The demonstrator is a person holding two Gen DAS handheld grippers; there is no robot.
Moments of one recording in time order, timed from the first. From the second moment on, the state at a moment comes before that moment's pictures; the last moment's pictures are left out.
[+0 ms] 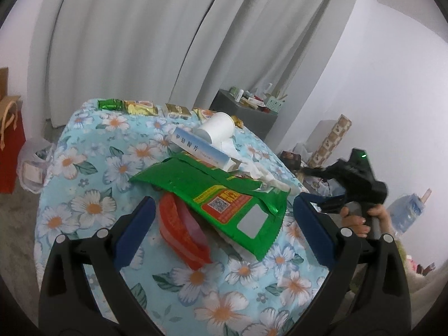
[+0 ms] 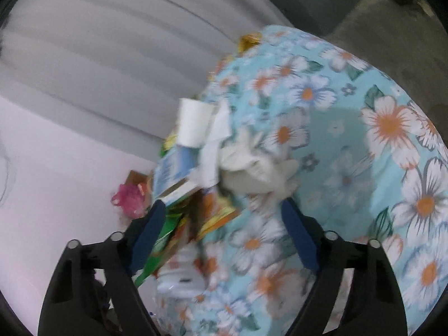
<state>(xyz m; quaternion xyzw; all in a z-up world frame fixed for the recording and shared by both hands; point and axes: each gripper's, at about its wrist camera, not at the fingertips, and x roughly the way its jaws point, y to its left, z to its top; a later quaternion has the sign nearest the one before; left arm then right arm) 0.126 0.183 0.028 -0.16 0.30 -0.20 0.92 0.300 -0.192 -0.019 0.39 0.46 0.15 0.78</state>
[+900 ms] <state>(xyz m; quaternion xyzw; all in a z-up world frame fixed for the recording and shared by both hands) 0.108 0.158 0.044 -0.18 0.30 -0.24 0.91 0.256 -0.234 -0.041 0.35 0.49 0.10 0.79</state>
